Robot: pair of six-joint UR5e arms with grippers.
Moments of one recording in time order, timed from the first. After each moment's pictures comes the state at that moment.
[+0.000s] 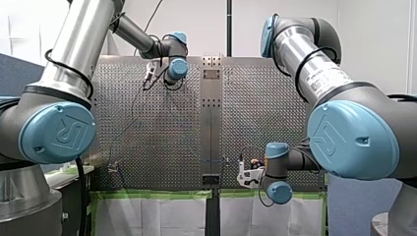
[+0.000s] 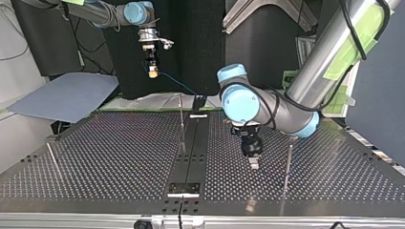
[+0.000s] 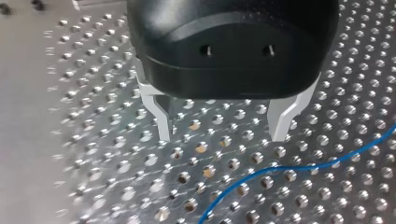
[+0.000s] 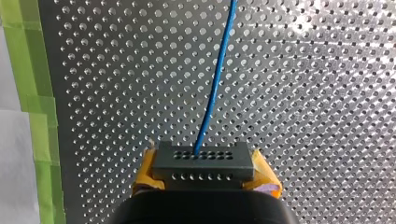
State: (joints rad) left arm -0.38 -1.93 -1.39 -2.96 -2.24 -1.24; right arm 2.03 -0.70 2.10 -1.45 1.57 1.53
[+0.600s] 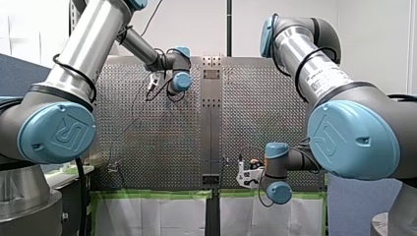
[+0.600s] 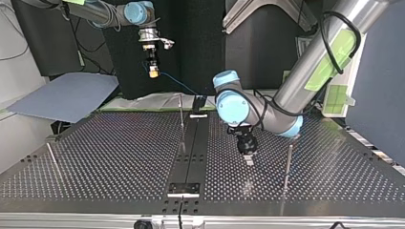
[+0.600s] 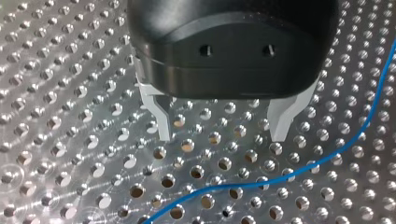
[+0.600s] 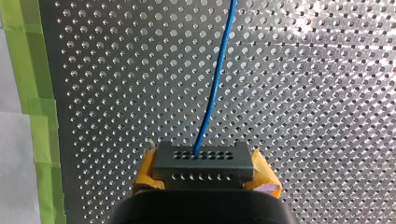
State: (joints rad) left arm -0.38 -2.02 -1.38 -2.88 -2.27 -1.21; right arm 2.04 -0.70 2.10 -1.45 1.57 1.53
